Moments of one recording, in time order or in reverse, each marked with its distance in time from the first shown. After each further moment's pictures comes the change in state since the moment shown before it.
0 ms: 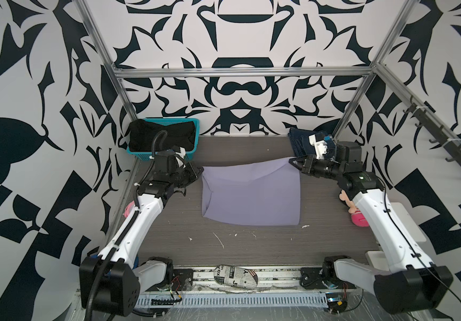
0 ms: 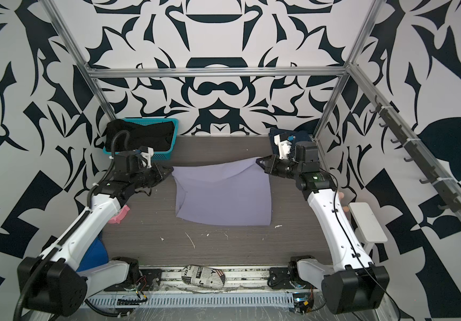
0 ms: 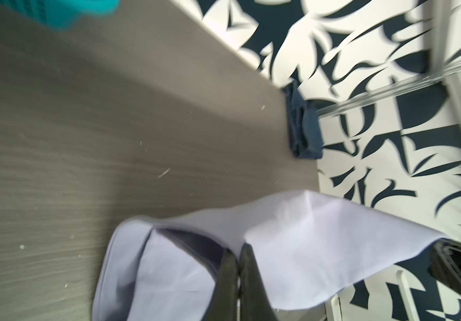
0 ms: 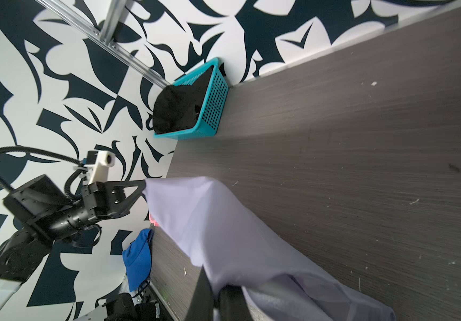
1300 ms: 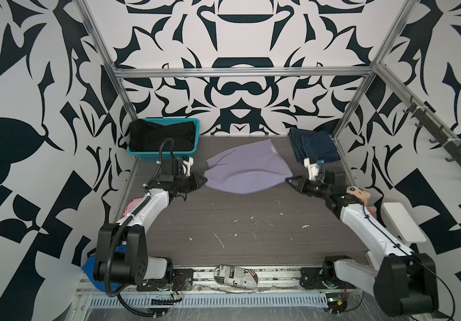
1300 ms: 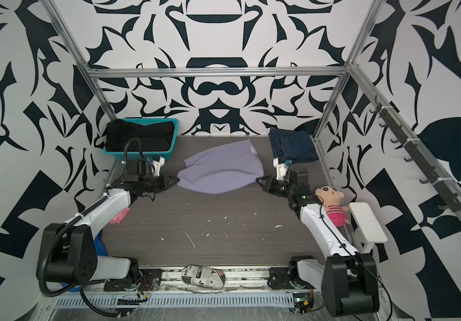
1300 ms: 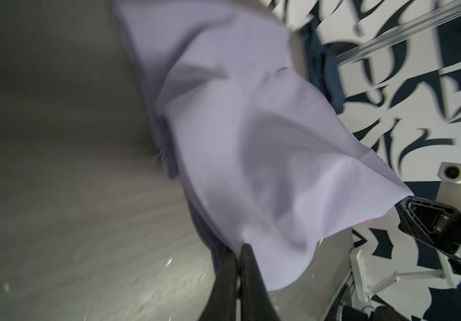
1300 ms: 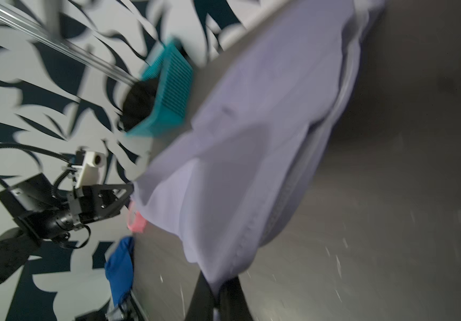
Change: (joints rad) left arm 0.037 0.233 -0.295 0.220 0.185 0.192; right arm -0.010 -0.011 -0.607 0.405 0.022 0.114
